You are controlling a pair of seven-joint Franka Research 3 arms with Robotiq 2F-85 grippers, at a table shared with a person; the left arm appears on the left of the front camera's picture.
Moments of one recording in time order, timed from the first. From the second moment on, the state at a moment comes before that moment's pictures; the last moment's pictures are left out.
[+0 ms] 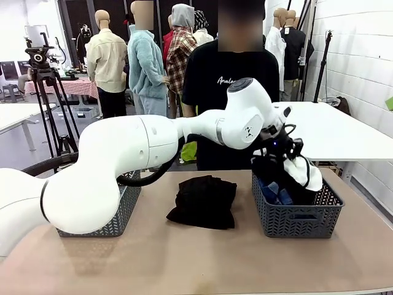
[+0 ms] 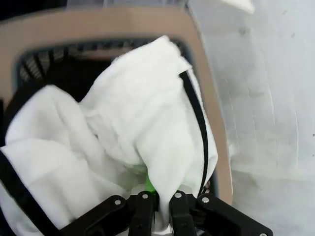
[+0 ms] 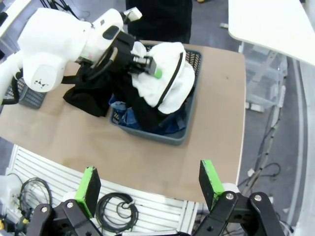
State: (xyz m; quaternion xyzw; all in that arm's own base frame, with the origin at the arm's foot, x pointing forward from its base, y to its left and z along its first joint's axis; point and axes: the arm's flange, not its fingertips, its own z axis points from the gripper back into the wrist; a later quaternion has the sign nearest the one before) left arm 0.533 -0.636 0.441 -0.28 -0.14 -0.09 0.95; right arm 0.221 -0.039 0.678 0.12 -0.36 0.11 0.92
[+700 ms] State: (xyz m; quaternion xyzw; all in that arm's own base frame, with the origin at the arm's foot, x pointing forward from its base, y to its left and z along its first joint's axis) left arm 0.533 -0.624 0.408 -0.25 -0.01 -0.04 0.97; right arm 0.221 -0.039 0.678 0.12 -0.36 0.11 0.92
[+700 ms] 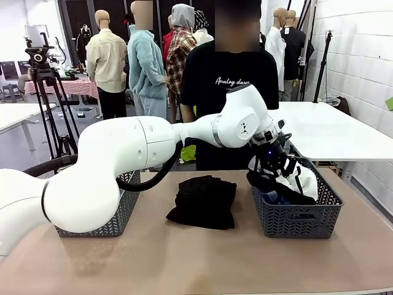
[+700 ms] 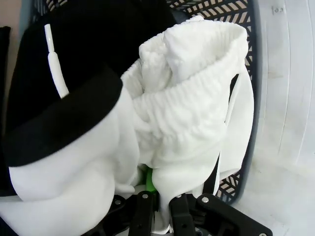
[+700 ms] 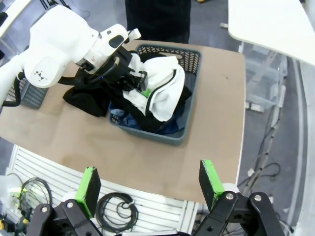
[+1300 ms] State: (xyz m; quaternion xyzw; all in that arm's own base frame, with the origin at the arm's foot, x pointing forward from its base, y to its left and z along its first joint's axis) left arm 0.528 -0.630 0.396 -0.22 -0.04 -0.14 0.96; right arm 0.221 -0.039 0.678 0.12 -0.36 0.11 0.92
